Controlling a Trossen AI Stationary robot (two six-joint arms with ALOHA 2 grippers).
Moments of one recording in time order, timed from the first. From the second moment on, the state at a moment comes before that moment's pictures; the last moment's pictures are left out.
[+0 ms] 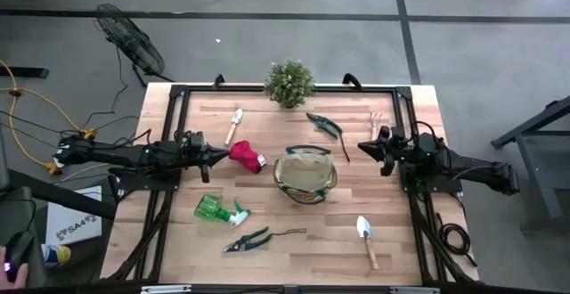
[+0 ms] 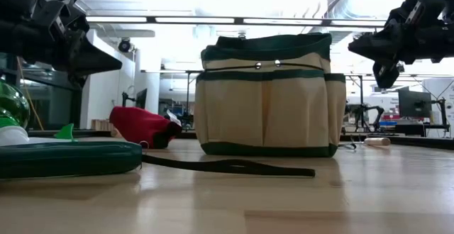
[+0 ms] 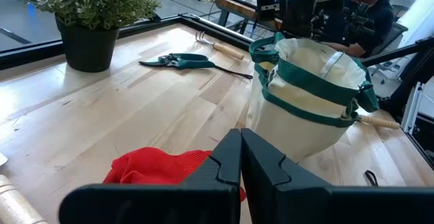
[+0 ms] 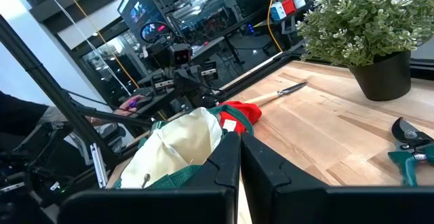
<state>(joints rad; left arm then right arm) -0.09 0.21 0.02 0.04 -0.34 -0.39 -0.20 0.02 0.01 0.03 -0.03 0.52</state>
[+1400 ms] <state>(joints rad) -0.09 0.21 0.02 0.04 -0.34 -0.39 -0.20 0.02 0.01 0.03 -0.03 0.71</state>
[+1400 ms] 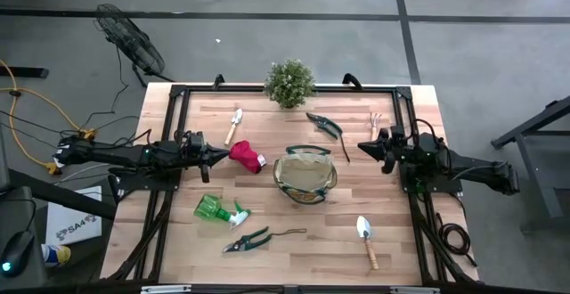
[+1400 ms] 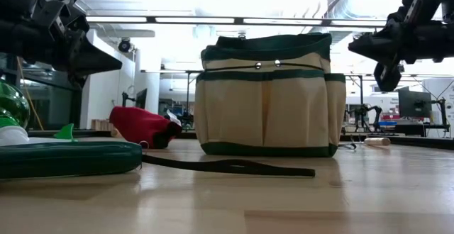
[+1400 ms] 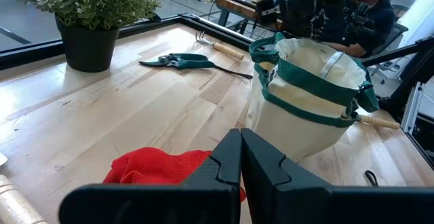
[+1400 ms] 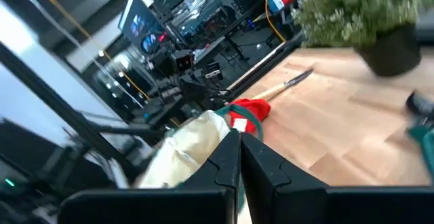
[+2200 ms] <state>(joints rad) -0.09 0.21 0.02 0.04 -0.34 -0.39 -0.20 0.22 0.28 -0.41 0.04 0.94</state>
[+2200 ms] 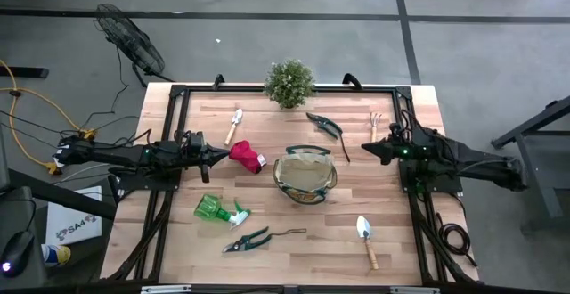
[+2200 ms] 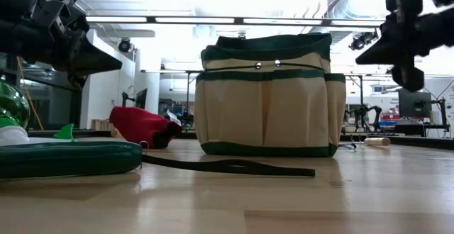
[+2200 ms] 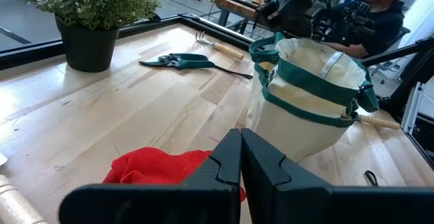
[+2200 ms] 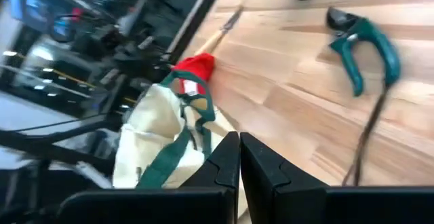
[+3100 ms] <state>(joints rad) -0.09 0.21 0.02 0.04 -0.34 -0.39 -0.23 1.18 0.72 -0.74 -0.03 0.87</state>
